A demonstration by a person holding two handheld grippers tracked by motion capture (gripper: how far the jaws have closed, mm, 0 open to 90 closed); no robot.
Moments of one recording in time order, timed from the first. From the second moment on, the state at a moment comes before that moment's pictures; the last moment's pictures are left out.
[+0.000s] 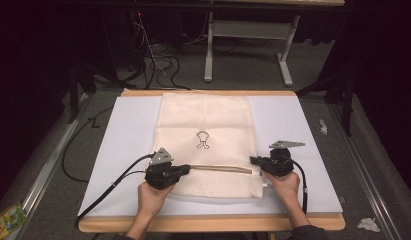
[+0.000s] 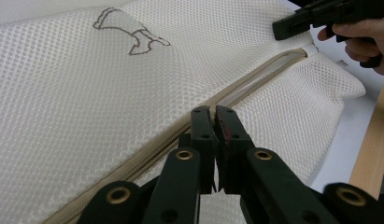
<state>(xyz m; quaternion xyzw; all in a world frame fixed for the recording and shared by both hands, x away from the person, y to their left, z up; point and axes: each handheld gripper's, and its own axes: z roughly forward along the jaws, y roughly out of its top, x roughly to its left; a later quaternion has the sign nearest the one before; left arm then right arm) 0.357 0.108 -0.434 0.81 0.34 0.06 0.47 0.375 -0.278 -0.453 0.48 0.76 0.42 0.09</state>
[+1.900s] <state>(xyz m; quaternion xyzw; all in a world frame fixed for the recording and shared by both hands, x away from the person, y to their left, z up) 0.351 0.172 -0.437 0.77 0.39 0.08 0.49 0.376 -0.279 -0.448 0.48 0.77 0.41 0.10</state>
